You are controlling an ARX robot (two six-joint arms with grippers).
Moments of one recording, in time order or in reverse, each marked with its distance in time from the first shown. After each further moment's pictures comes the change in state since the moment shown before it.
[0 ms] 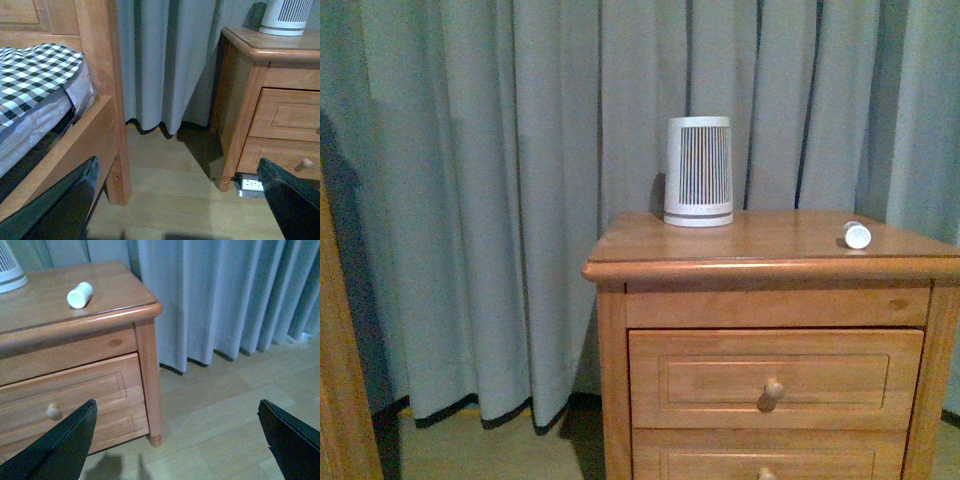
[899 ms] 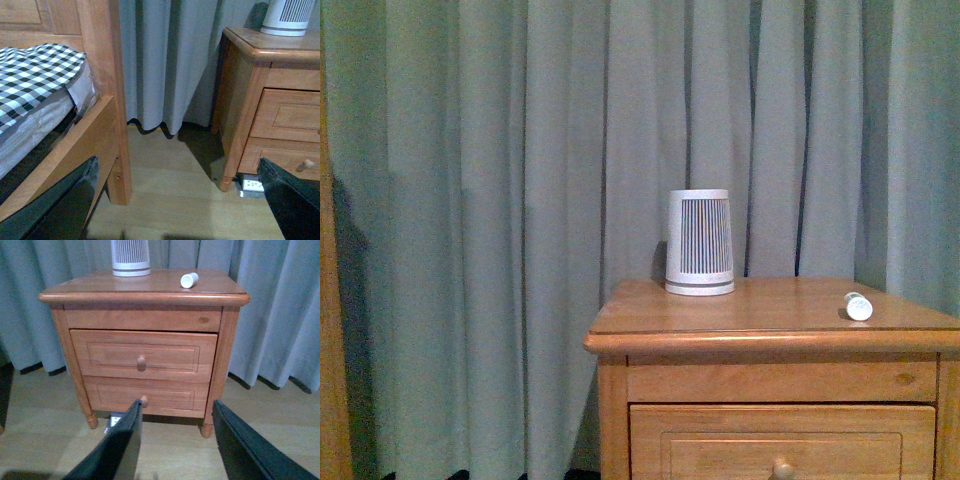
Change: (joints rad) left arm 0.000 0.000 0.000 0.000 0.000 0.000; right arm -0.014 -1.040 -0.393 -0.520 -0.455 -0.123
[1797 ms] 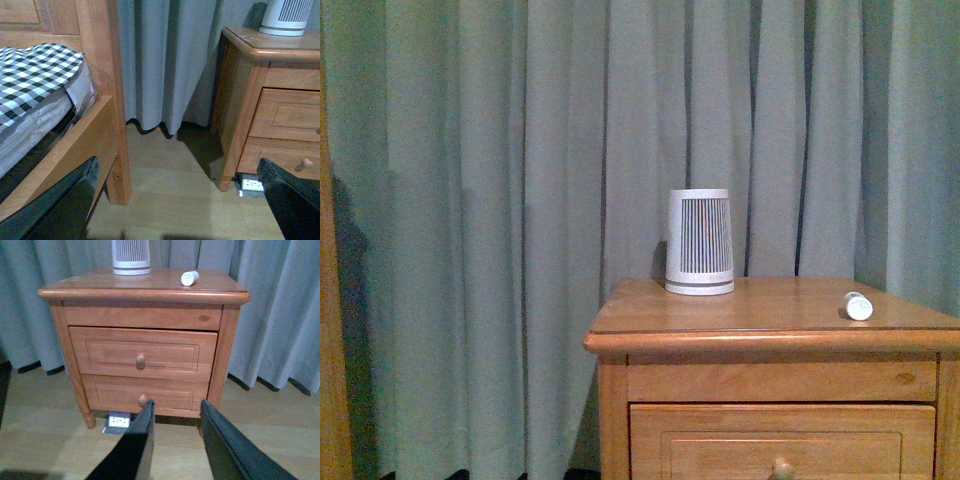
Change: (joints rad) left arm 0.000 0.000 0.000 0.000 0.000 0.000; right arm -0.003 -0.056 -0.054 0.008 -0.001 -0.012
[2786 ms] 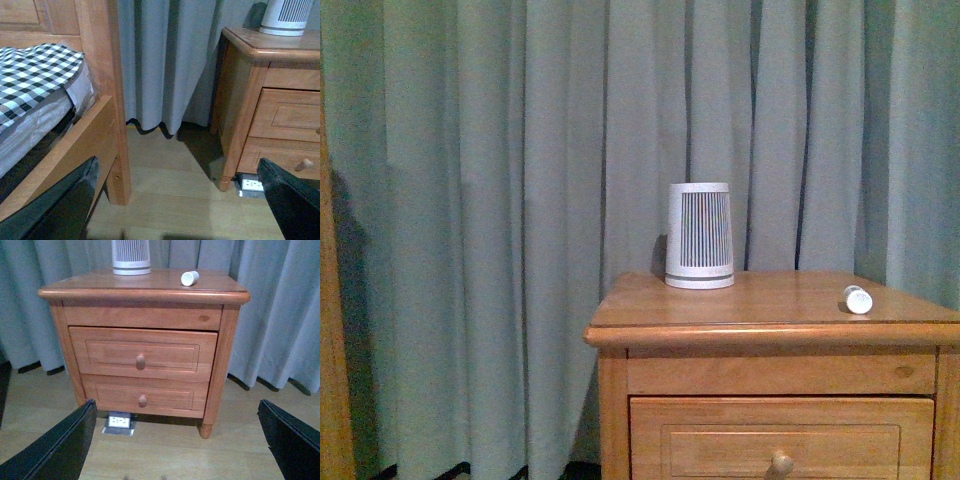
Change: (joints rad) left arm 0.000 0.000 0.000 0.000 0.000 0.000; right arm 0.000 0.000 0.000 0.000 0.000 0.000
